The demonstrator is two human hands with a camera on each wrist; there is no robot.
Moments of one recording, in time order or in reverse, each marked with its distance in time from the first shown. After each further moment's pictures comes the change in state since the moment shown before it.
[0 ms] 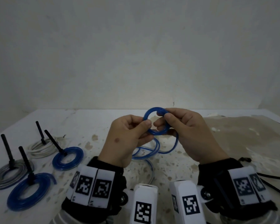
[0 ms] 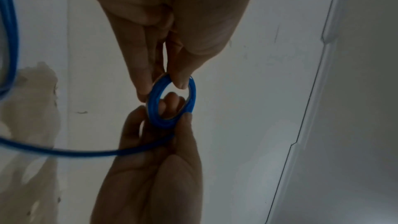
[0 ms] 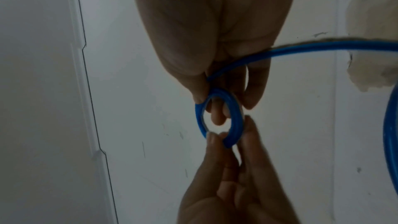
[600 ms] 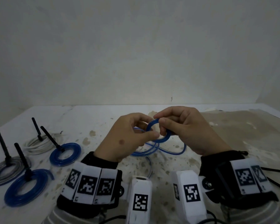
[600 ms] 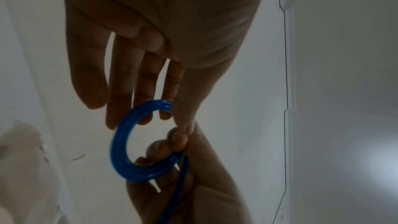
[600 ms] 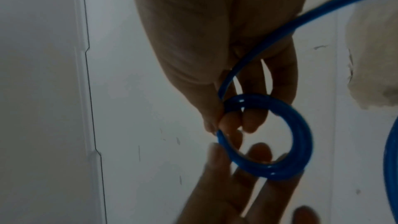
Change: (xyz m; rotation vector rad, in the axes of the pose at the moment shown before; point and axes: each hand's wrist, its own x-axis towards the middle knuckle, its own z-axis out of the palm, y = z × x) left_hand -0.003 0.000 -0.005 0.521 -0.201 0.092; right_hand -0.002 0.002 -0.012 -0.133 -0.121 -0.012
